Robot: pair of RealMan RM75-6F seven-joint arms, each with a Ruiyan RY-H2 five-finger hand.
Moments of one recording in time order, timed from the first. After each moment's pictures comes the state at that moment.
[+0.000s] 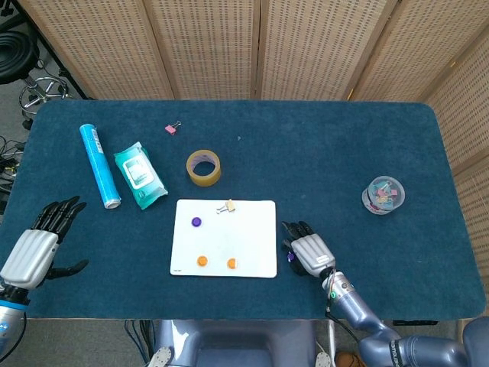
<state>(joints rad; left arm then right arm) -0.22 -0.95 -0.01 -1.87 1.57 1.35 -0.06 0.62 -1.59 0.01 -1.49 -1.19 0.96 -0.33</state>
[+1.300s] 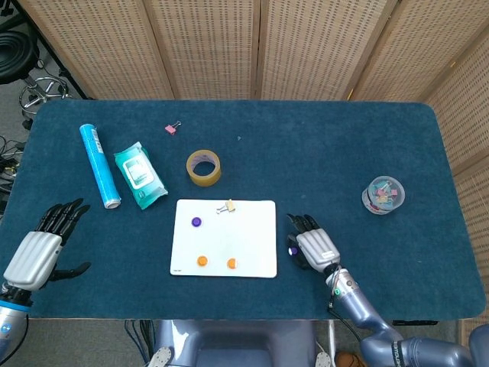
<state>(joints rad) -0.22 -0.96 -0.01 -1.88 1.57 1.35 -0.04 0.58 -1.58 0.06 -1.48 -1.23 0.99 -0.29</state>
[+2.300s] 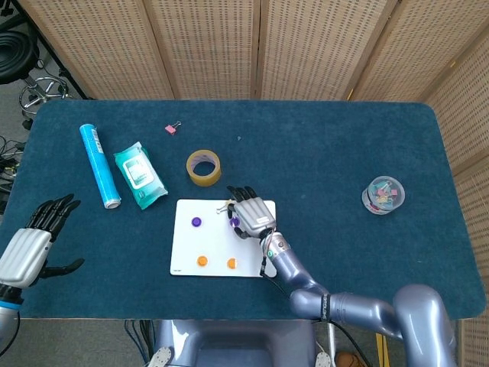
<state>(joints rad) -0.22 -0.92 -0.02 -1.86 1.57 1.36 -0.13 0.97 -1.87 0.33 -1.25 -0.85 0.80 -0.50</state>
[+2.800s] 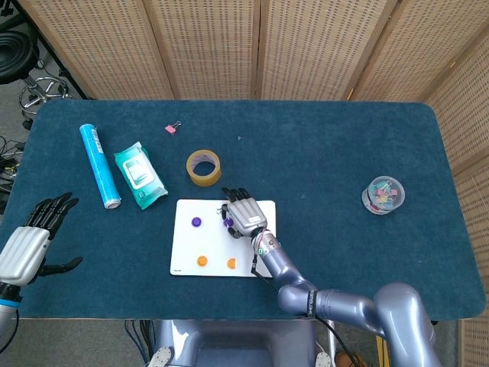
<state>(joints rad) -0.23 -0.92 -0.02 -1.86 1.55 1.35 -0.14 1.03 -1.95 0.34 -1.13 -0.79 0.76 -0.48</state>
